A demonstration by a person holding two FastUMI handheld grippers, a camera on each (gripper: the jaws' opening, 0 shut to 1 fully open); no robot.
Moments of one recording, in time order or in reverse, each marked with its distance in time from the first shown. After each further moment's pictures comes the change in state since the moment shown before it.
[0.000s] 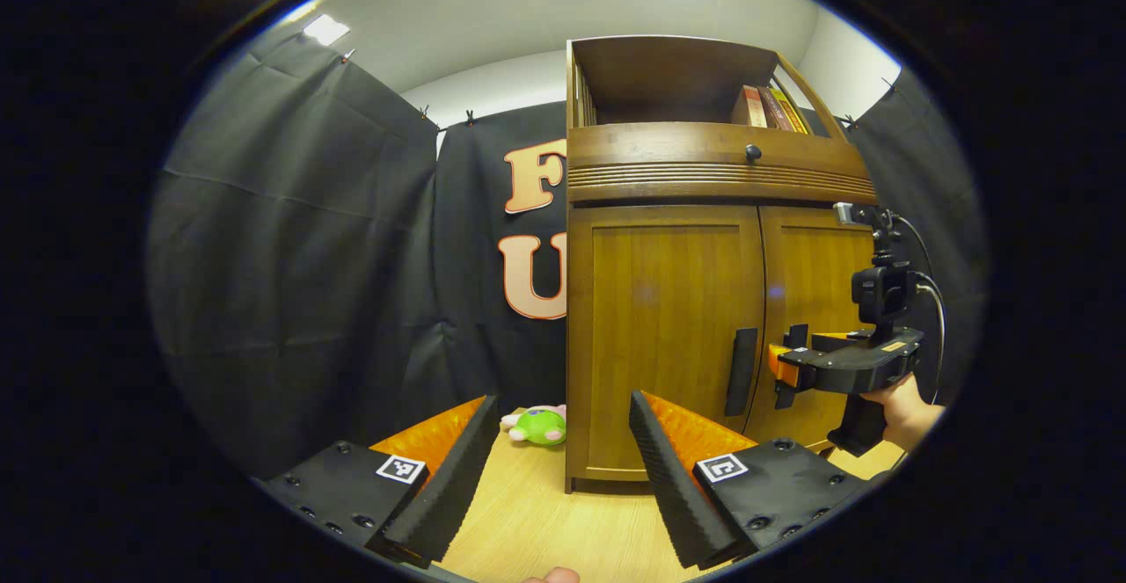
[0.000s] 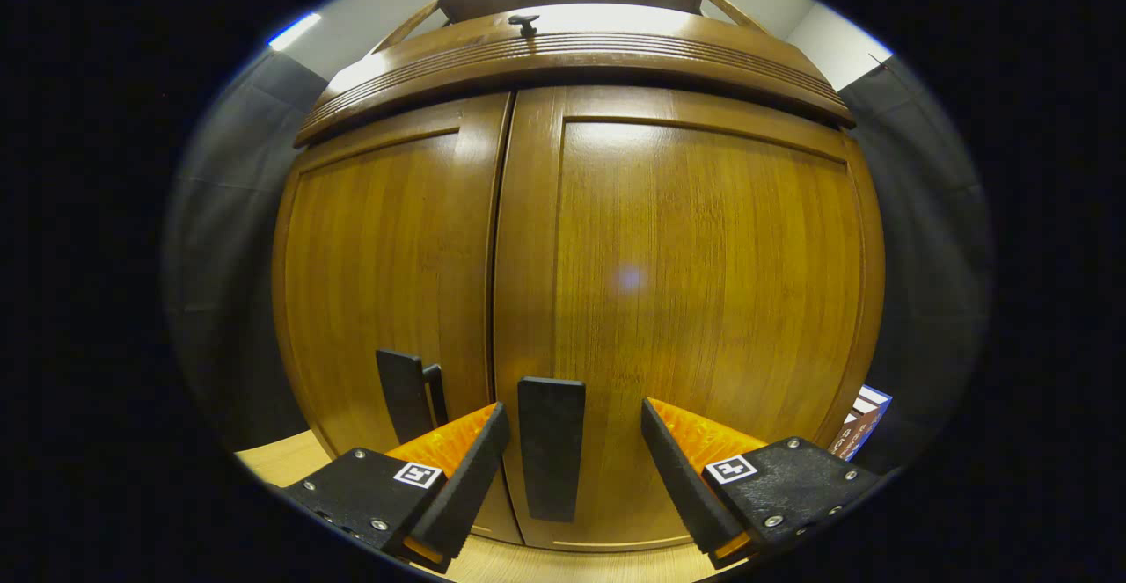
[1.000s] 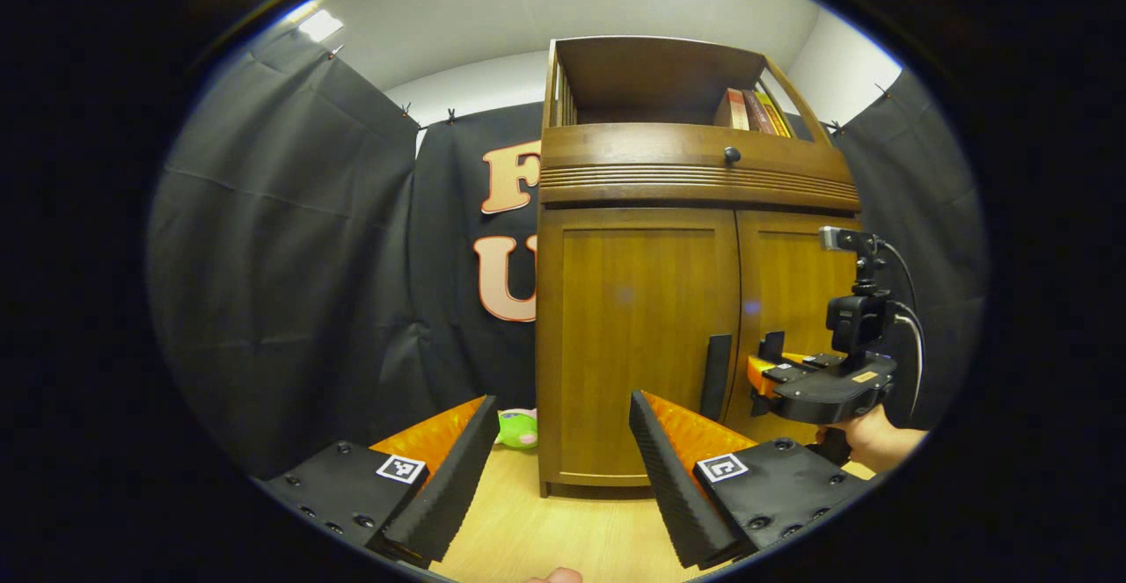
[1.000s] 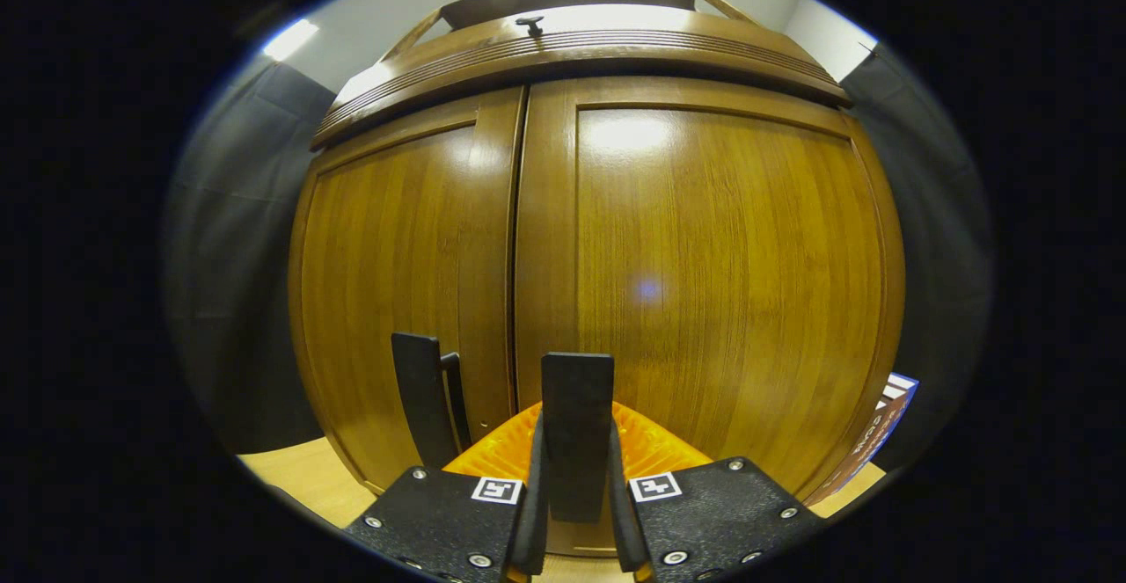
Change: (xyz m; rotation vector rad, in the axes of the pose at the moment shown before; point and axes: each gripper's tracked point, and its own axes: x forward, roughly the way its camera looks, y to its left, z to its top) left arm 0.003 -0.034 0.009 -0.020 -0.019 -0.088; right arm -0.002 0.013 -0.012 0.053 -0.021 0.077
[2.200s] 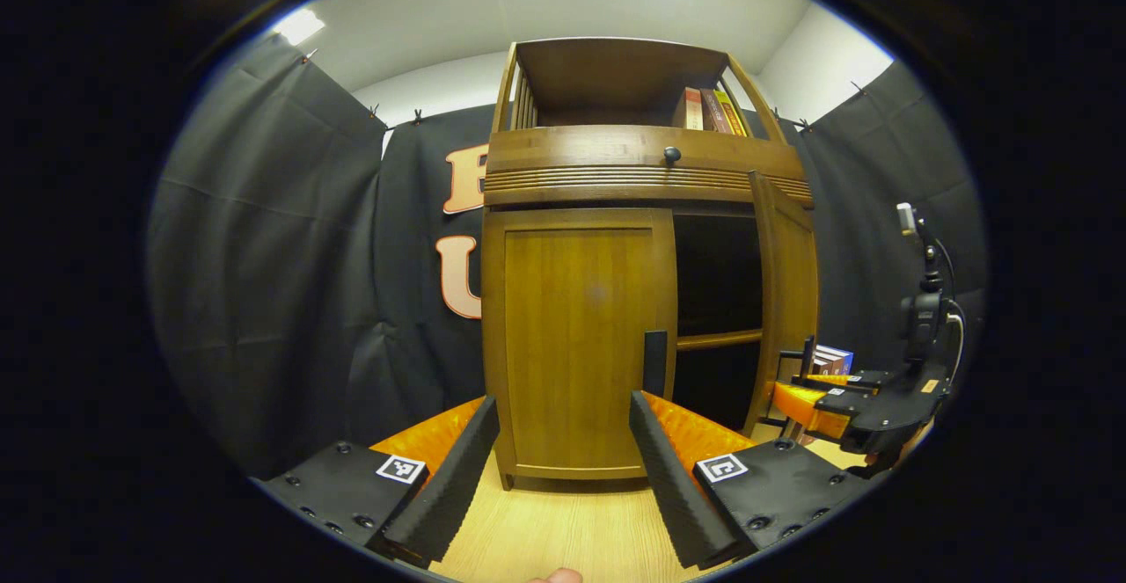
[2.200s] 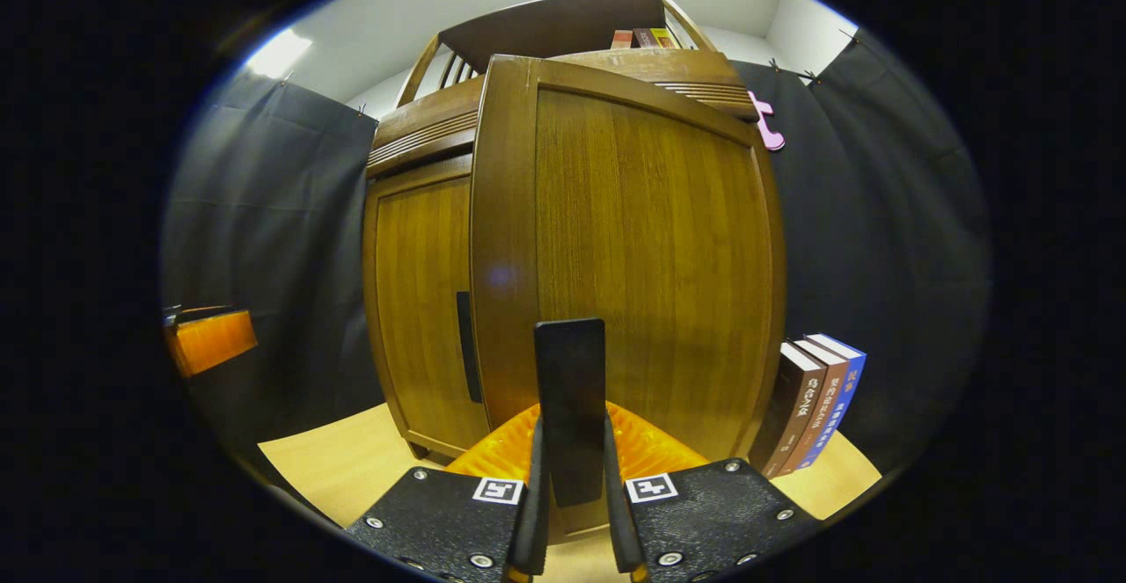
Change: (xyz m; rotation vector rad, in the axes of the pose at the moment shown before) left arm -0.019 -0.054 -0.002 0.013 0.018 -0.095; right arm -0.162 -0.047 -0.006 0.016 0.036 0.070
